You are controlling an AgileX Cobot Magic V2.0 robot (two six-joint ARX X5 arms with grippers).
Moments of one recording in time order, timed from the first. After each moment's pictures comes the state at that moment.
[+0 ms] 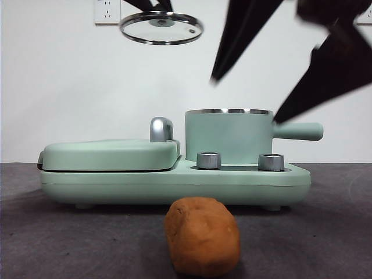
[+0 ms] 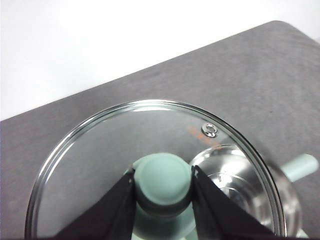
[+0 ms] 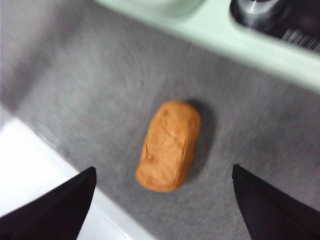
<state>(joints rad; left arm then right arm) -0.47 1.83 2.11 -0.79 0.08 0.01 0.84 1.13 0.83 -0.62 -0.19 0.50</state>
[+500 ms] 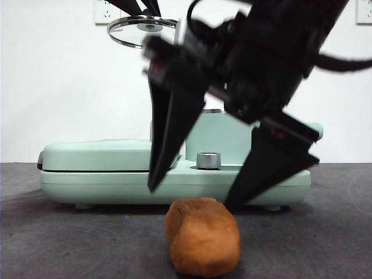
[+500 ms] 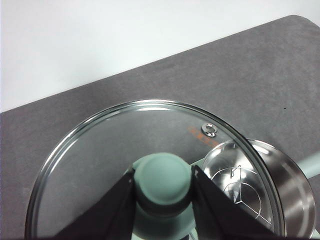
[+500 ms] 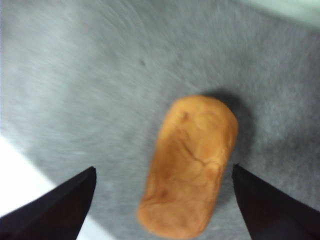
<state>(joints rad) -0.43 1.83 2.11 -0.81 0.08 0.01 0.94 1.43 0.83 -0.43 -0.15 0.57</state>
